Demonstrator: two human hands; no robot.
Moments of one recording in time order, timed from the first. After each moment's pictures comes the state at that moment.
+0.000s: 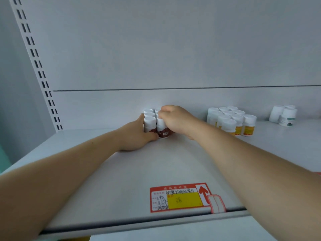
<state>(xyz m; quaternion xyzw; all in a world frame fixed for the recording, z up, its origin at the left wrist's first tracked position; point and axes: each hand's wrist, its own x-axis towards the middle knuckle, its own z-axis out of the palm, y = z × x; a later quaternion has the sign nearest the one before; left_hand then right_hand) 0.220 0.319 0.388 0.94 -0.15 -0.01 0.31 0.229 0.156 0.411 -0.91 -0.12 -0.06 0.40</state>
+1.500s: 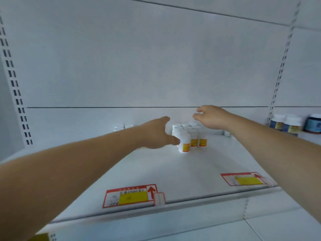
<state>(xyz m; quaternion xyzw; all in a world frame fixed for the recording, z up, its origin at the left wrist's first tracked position) 0.163 0.186 0.450 0.94 -0.22 0.01 0.24 0.203 -0.033 0.468 -0.98 0.03 -0.14 0.13</state>
